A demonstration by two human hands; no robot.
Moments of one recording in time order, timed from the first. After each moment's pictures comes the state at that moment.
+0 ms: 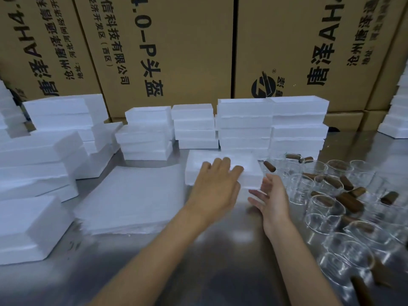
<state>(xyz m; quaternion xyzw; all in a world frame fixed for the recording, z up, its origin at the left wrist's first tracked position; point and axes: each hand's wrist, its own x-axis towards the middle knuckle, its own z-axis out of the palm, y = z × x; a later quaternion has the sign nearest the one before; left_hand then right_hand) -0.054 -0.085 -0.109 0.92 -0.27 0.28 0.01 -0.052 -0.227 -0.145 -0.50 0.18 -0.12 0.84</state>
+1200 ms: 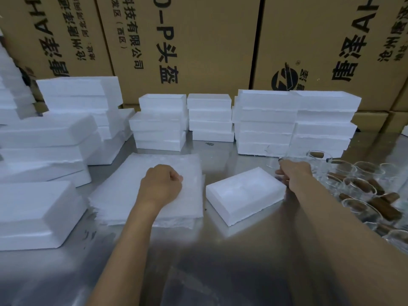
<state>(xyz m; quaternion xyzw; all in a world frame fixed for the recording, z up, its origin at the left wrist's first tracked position) -0.043 0.052 -0.117 0.93 0.08 0.09 0.34 0.063 -0.262 -0.145 -0.71 0.32 -0.10 0.62</state>
